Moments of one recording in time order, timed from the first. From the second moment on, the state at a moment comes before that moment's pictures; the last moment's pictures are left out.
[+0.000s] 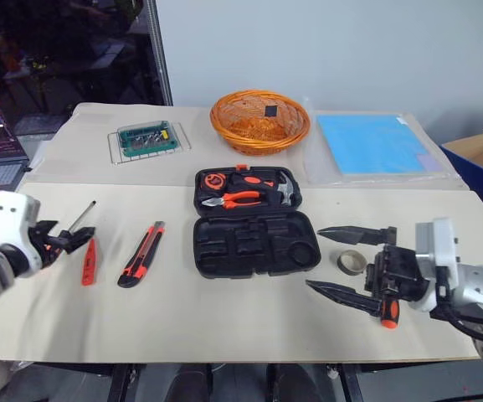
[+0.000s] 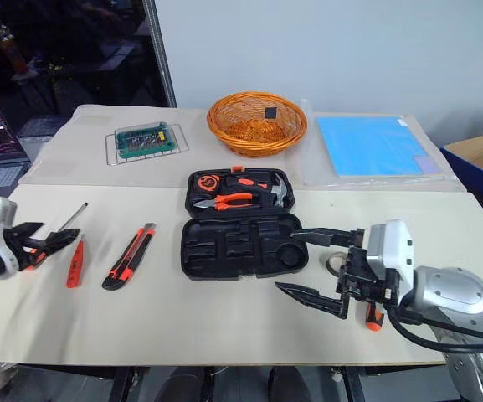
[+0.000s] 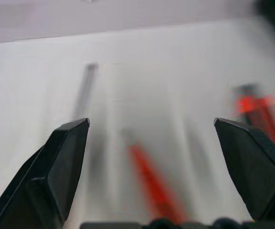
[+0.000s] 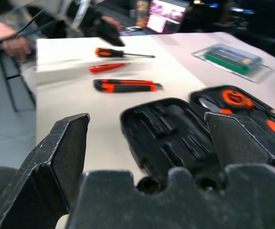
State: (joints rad) left arm -0.18 1.03 0.40 0.04 -0.51 0.83 -0.58; right arm -0.01 -0.77 -0.26 -0.67 0.73 0.43 1.01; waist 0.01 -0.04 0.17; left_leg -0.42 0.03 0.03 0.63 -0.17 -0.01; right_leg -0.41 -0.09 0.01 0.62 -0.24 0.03
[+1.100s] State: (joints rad) left arm -0.87 0.80 -0.30 0.00 -0.35 0.81 -1.13; right arm 0.39 -0.69 -0.54 -0.76 0.65 0.37 0.86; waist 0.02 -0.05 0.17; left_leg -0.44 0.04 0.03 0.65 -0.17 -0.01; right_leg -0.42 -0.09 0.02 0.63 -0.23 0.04
